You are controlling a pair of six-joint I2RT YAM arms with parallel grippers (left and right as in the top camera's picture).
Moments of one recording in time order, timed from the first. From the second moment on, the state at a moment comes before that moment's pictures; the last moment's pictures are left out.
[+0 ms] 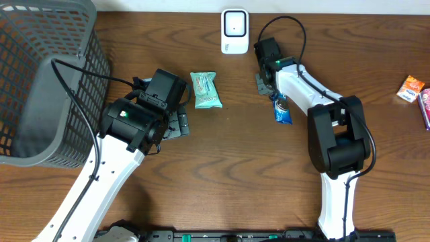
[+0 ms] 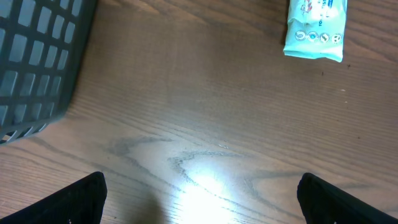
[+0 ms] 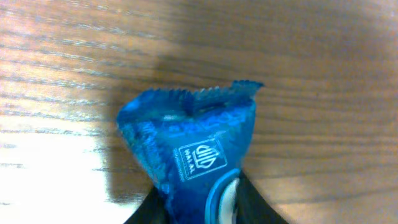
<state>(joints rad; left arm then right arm) -0.46 1.34 1.37 -1.29 -0.27 -0.61 0.31 2.23 1.60 -0.63 0.28 0.12</state>
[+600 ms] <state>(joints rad) -0.46 1.34 1.37 -1.29 -0.27 -0.61 0.21 2.28 1.84 -0.92 -0.39 0.15</state>
